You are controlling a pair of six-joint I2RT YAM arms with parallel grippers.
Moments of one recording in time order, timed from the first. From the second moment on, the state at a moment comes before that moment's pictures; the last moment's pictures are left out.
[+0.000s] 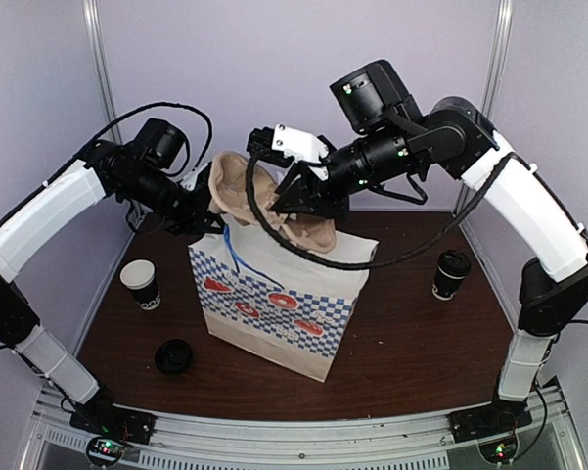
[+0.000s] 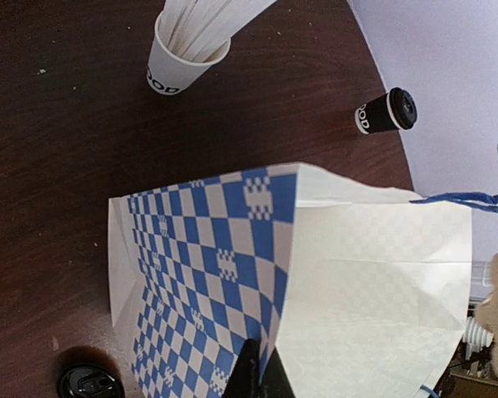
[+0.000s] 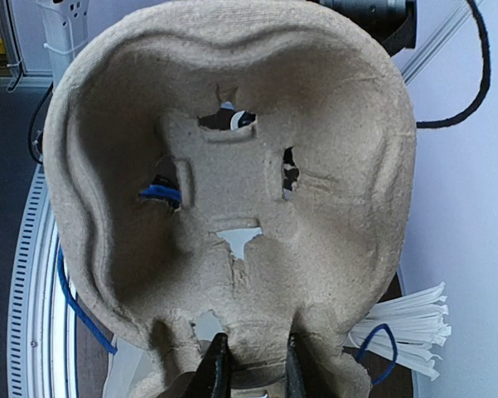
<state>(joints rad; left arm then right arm) -0.56 1.54 1.69 -1.06 0.41 -0.44 1.05 1.85 2.41 -1.13 -0.15 -0.52</state>
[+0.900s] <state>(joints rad) -0.80 1.35 1.34 -0.59 0.33 -0.92 1.06 1.66 1.85 -1.20 0.02 -0.48</state>
